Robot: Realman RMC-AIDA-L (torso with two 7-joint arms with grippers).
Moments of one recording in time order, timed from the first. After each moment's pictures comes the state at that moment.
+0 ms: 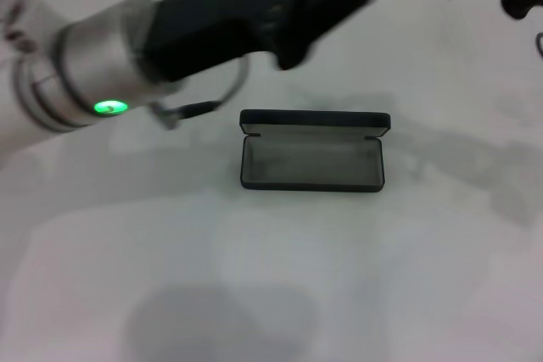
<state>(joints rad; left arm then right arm) -0.66 -2.08 1.46 0.48 0.77 1.83 -1.18 0.64 2.02 -1.15 -0.36 -0.85 -1.85 0.75</state>
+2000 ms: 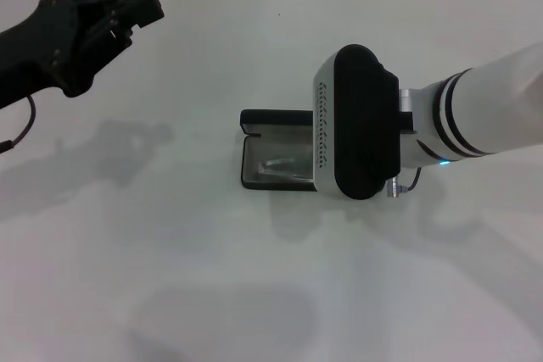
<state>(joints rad) -0.40 -1.93 1.01 0.54 1.18 1.82 -1.27 0.61 2.03 -2.04 -1.47 -2.60 -1.05 2.29</state>
